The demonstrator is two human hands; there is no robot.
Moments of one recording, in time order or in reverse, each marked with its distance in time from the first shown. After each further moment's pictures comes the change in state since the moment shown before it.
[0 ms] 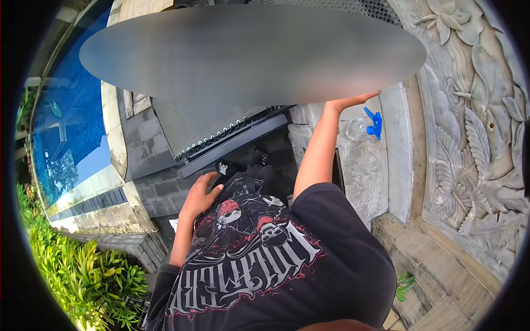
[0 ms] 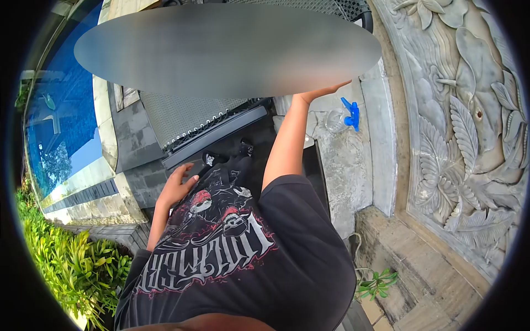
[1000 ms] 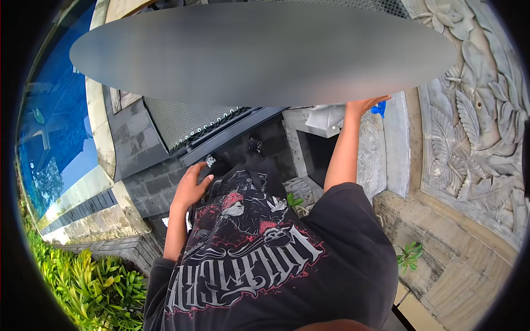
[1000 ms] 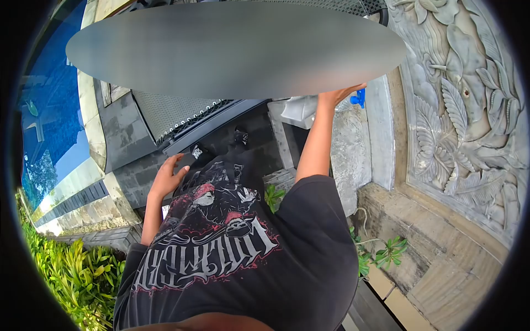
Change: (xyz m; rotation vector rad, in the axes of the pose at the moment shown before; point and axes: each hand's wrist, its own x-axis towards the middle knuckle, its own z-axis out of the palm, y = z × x) left_hand -0.020 -0.079 -0.051 0.051 -0.028 0.038; right_hand -0.013 0.009 -0.088 -0.443 -0.275 -0.488
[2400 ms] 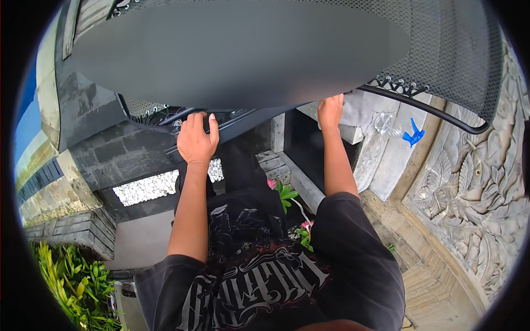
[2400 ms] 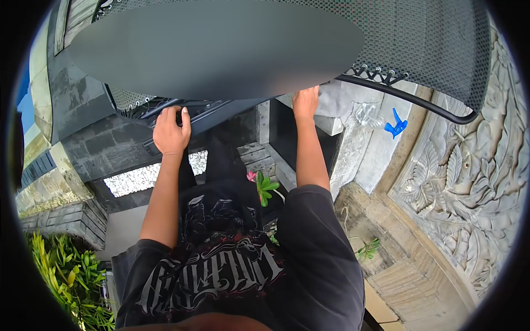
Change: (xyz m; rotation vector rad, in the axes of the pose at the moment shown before) left_hand 0.196 -0.141 0.101 0.118 0.669 -0.046; right_hand -0.251 0.008 0.092 -0.404 -1.034 -0.475
